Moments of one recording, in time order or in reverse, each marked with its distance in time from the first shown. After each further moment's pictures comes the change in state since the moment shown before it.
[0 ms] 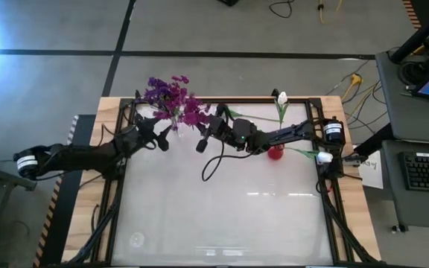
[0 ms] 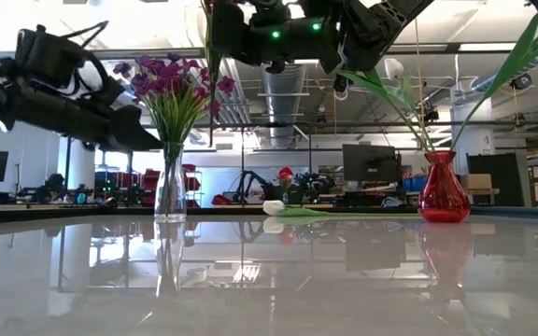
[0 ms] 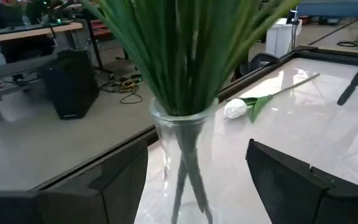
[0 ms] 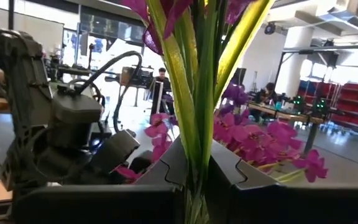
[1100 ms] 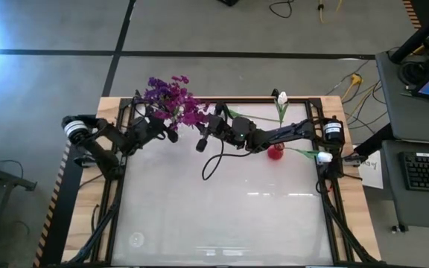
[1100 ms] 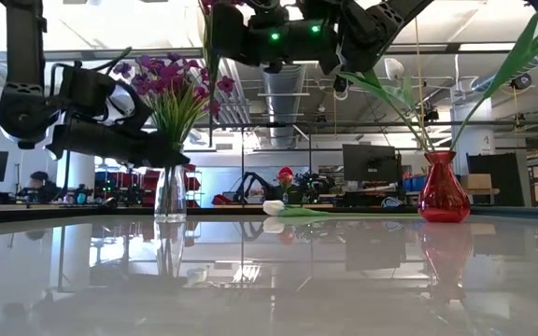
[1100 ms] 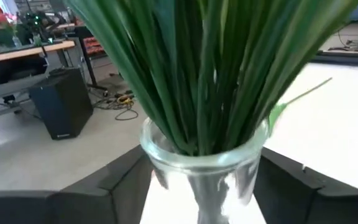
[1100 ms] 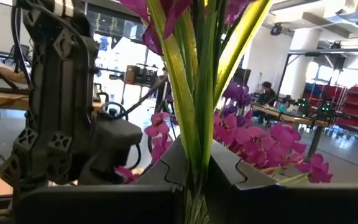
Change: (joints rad) left arm 0.199 0.717 0.090 0.705 0.233 0.093; right arm -0.017 0.003 0.012 -0.018 -0.038 -0.012
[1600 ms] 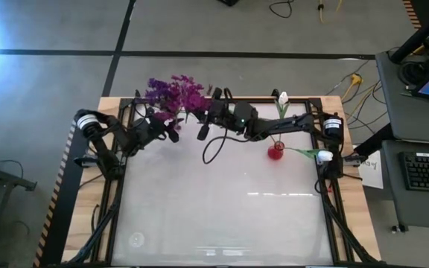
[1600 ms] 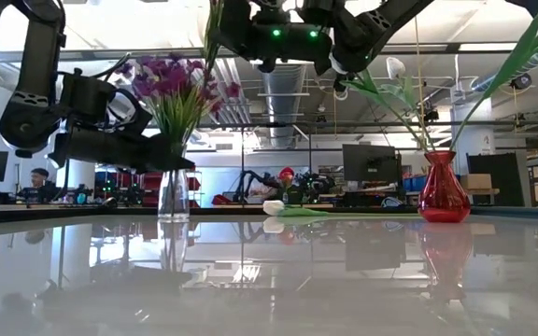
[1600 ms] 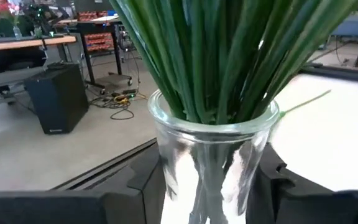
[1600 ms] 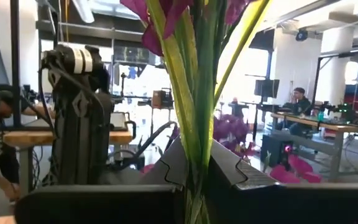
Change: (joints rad) left arm 0.001 0.149 -0.002 0.161 -0.001 -0.077; right arm -0.097 0.004 0.070 0.006 -0.221 0.159
